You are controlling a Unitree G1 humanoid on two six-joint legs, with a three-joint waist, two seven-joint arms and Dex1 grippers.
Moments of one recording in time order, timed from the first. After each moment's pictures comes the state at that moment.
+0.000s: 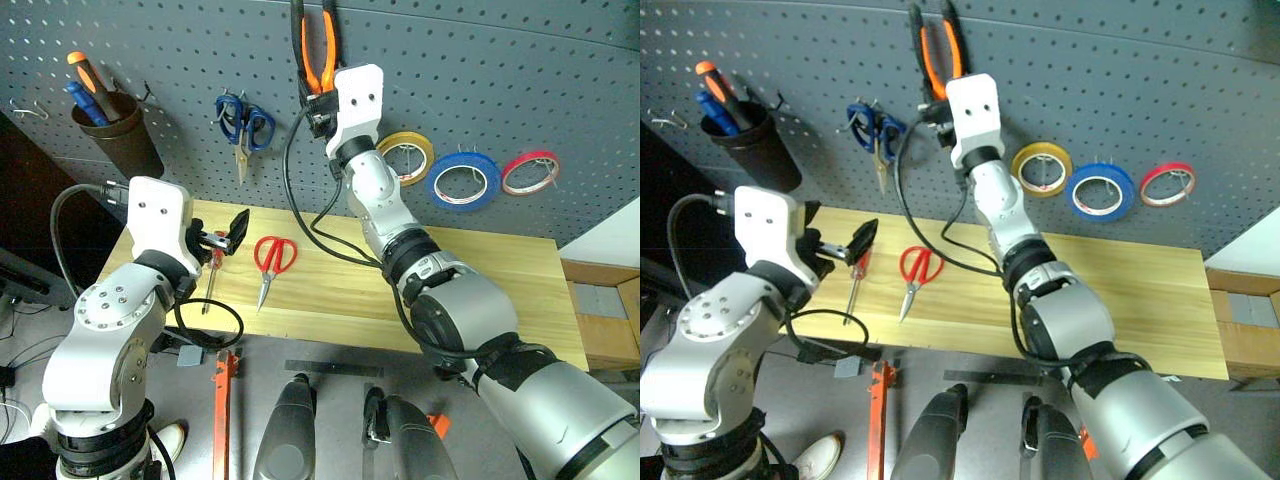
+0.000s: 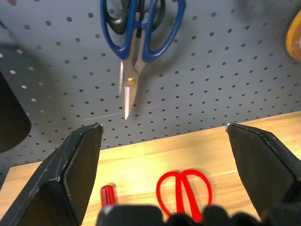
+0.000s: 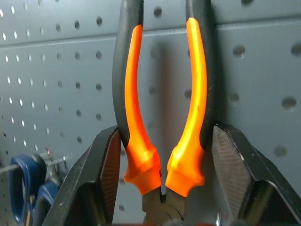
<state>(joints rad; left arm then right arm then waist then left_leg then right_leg) -0.28 0.50 0.29 -0.70 -0.32 0.96 -0.25 -1.37 0.13 -0.06 1.23 -0.02 -0.58 -0.01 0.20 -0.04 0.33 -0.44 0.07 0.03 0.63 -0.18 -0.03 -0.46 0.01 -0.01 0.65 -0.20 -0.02</state>
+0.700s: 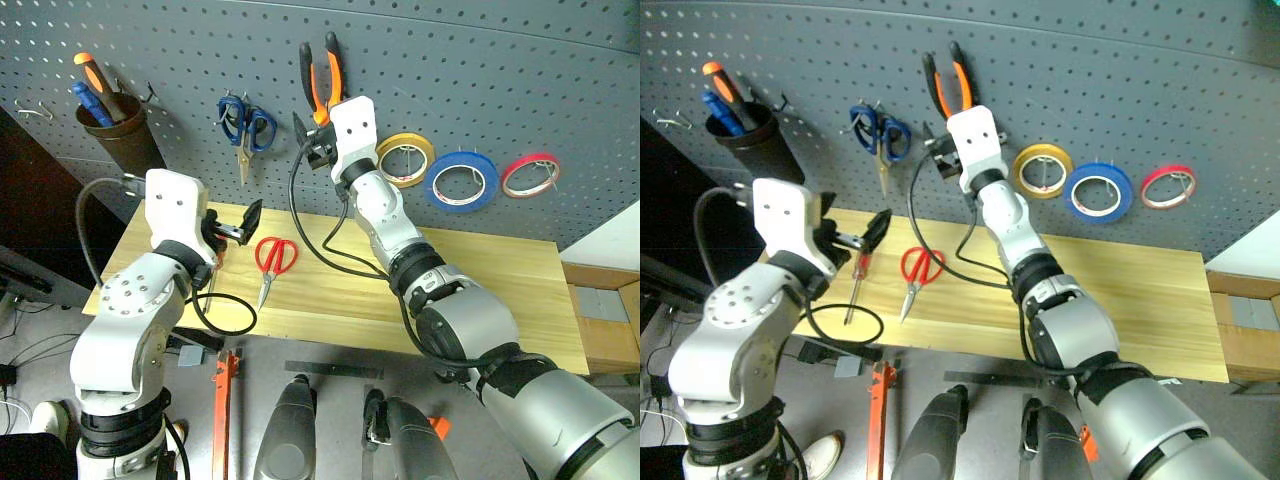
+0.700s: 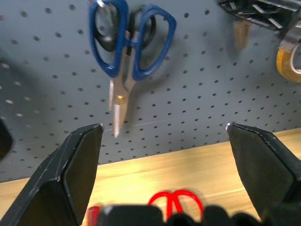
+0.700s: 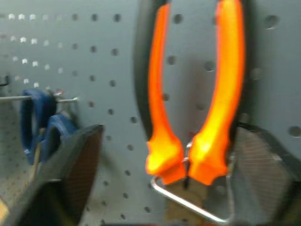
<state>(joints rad) -0.33 0.43 0.18 -0.55 -0.26 0.78 -0.22 -1.25 0.09 0.00 1.12 -0.07 -0.49 0.06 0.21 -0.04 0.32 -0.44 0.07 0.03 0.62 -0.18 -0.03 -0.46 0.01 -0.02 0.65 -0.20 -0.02</state>
